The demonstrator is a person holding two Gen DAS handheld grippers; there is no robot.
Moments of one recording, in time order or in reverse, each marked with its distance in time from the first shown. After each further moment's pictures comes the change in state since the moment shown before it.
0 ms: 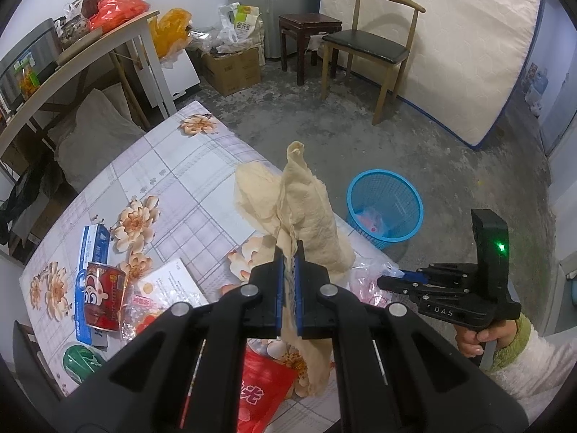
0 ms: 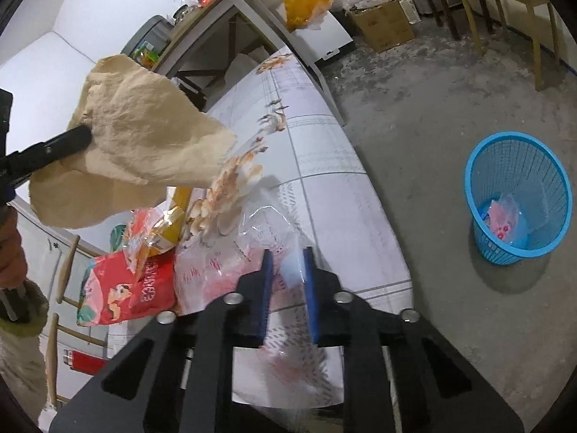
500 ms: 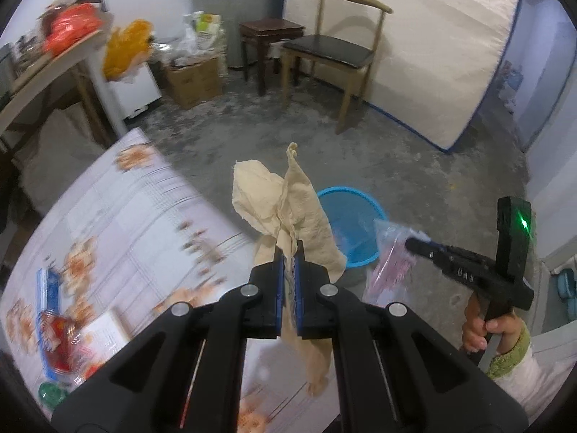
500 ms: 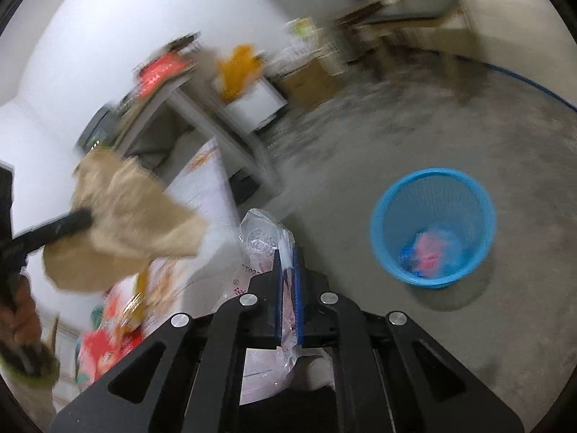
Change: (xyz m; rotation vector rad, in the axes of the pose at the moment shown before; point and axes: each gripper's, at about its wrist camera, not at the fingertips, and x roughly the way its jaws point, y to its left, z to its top) left arm 0.048 -0.082 0.056 0.062 -0.022 -0.126; right arm -0.111 -0.105 0.023 0.245 -0.295 -0.256
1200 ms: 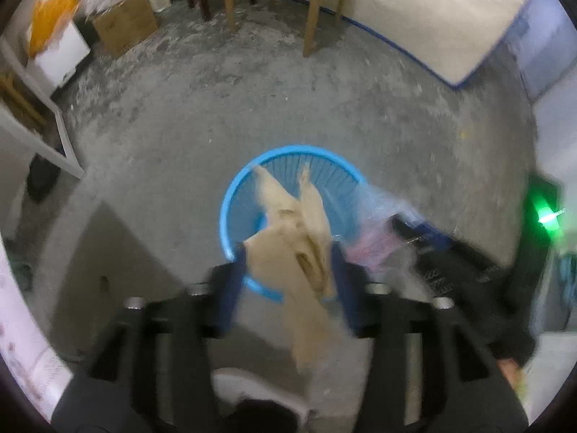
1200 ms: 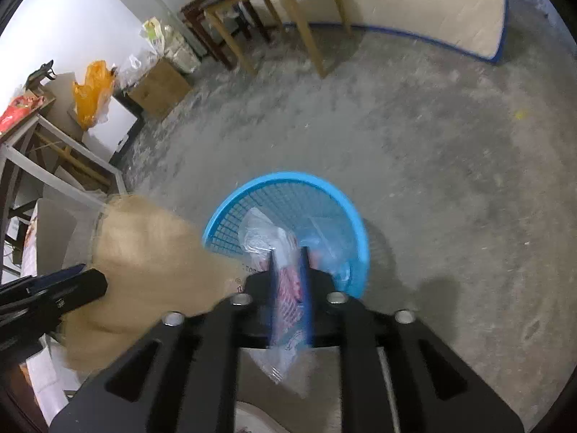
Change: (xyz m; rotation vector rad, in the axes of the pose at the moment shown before) left arm 0.302 -0.117 0.065 0.014 0.307 -0.063; right arm 0.146 -0.161 0.057 0.217 0.107 -0.335
